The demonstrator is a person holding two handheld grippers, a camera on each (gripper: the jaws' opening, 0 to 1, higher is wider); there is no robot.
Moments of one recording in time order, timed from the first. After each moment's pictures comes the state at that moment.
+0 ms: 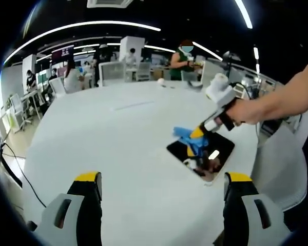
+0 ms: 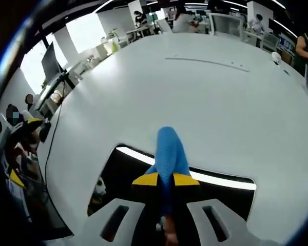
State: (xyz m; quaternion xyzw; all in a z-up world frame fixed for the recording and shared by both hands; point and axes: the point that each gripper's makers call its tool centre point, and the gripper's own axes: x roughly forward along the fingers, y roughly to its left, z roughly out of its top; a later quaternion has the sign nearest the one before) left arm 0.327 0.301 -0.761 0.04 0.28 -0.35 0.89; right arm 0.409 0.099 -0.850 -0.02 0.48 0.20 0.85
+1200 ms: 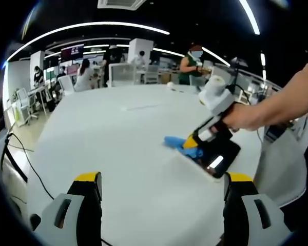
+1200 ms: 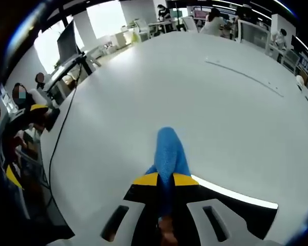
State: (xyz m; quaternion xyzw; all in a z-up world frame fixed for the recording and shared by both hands) left arm 0.332 0.339 -0.756 0.02 0.27 -0.32 0.91; right arm 0.415 0.179 -0.850 -0.08 0.48 0.26 0.83
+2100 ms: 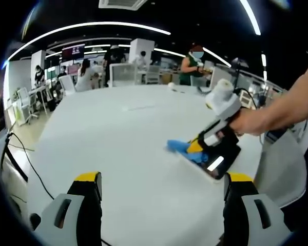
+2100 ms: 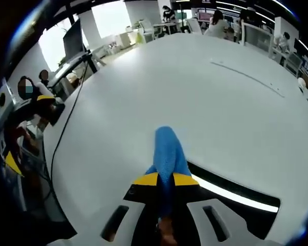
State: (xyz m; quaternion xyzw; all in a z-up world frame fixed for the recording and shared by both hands) left arm 0.332 0.337 -0.754 0.02 0.27 -0.32 0.91; right arm 0.395 0.181 -0.849 -0.08 0.47 0.28 0.83
